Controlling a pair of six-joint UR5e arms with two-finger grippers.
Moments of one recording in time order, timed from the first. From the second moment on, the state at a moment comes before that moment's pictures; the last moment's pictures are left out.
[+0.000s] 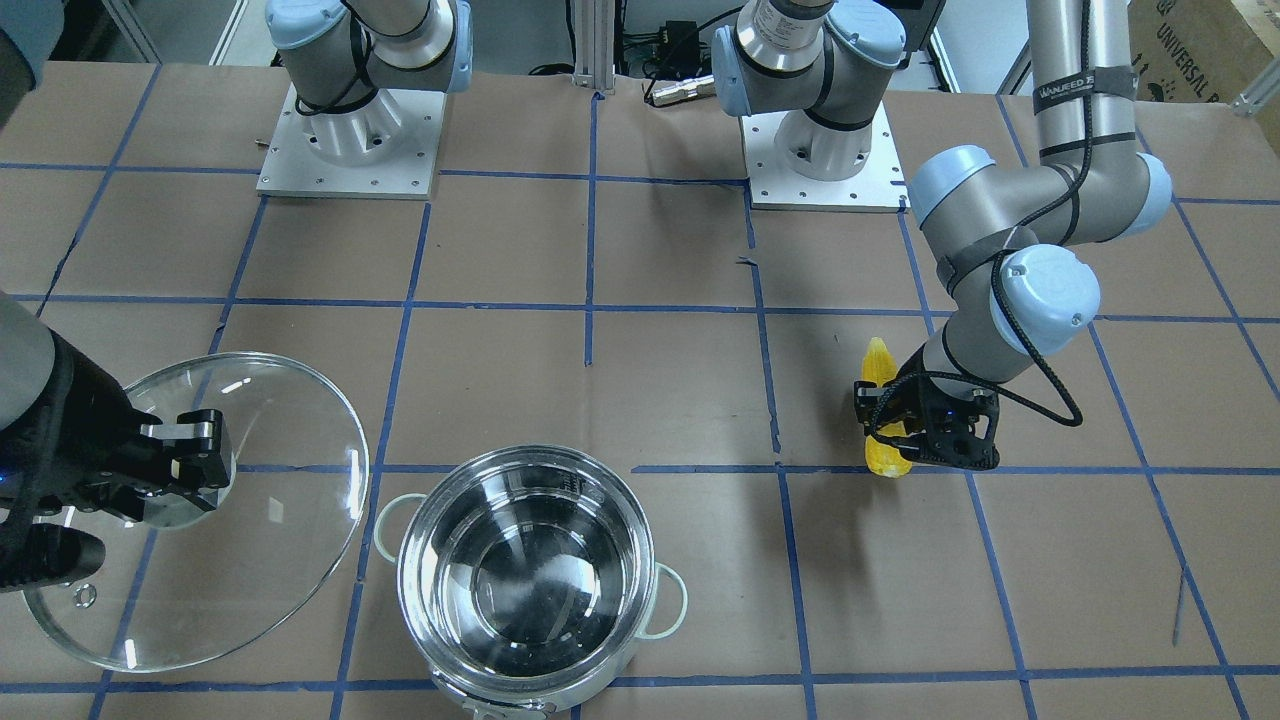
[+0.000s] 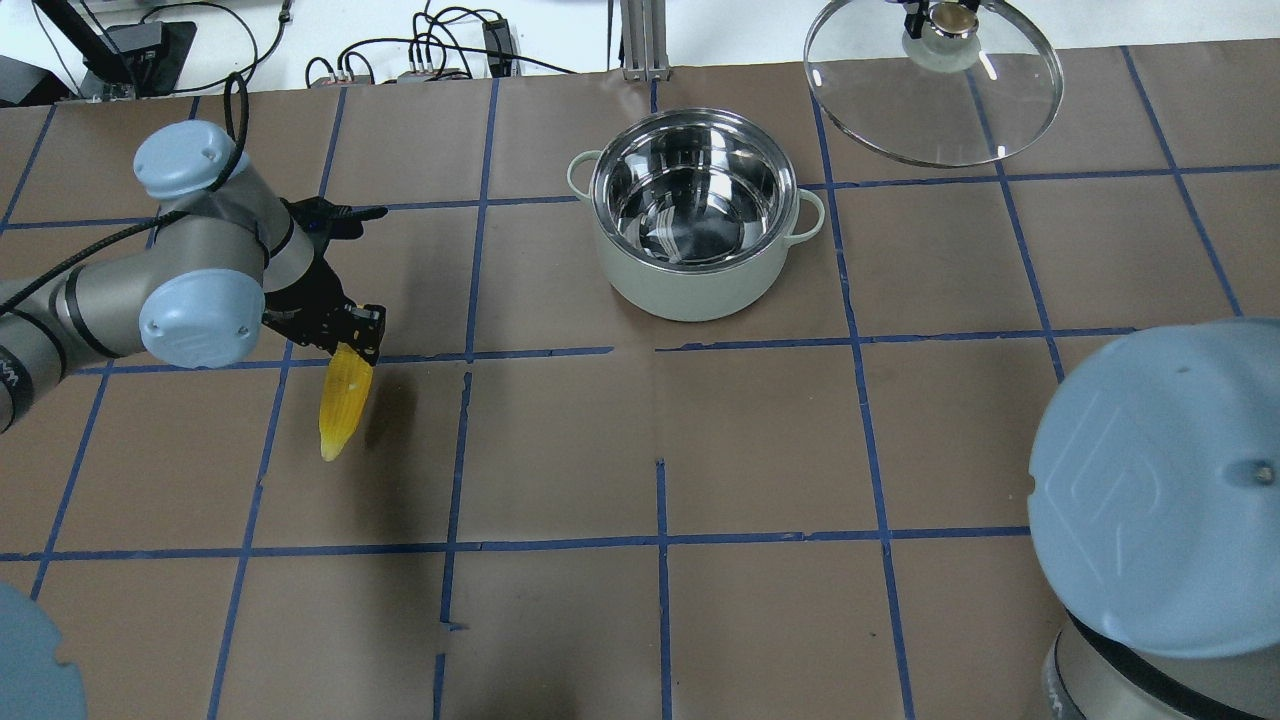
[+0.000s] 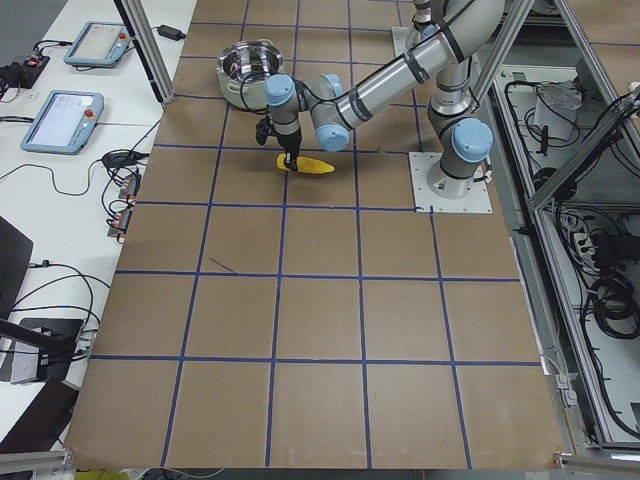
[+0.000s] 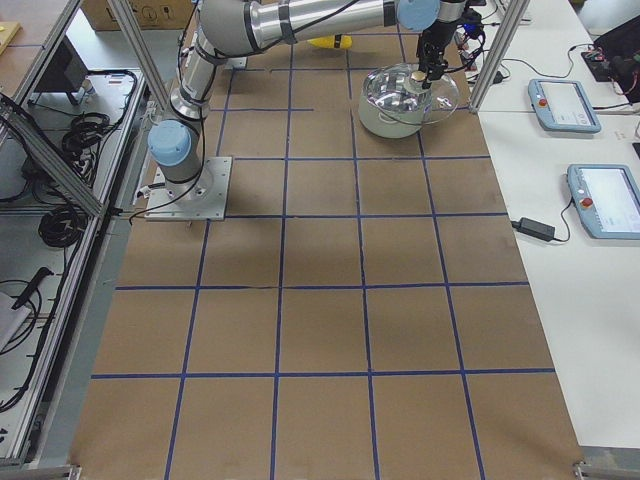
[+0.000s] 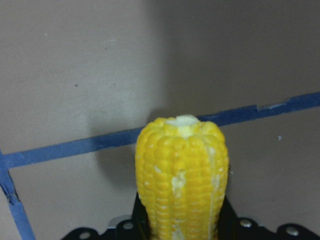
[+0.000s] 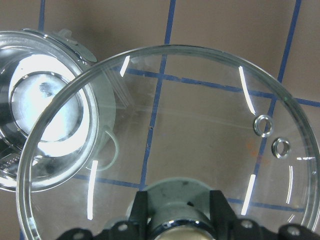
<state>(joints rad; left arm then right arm) -1.38 -1.85 -1.86 -1.08 1.56 0.32 1.54 -1.02 0.80 -1.34 -1.59 -0.22</state>
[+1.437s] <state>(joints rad) -1.83 -2.28 -0.98 -1.36 1.45 -0.18 1.54 -1.02 0.80 -1.34 -1.59 -0.21</state>
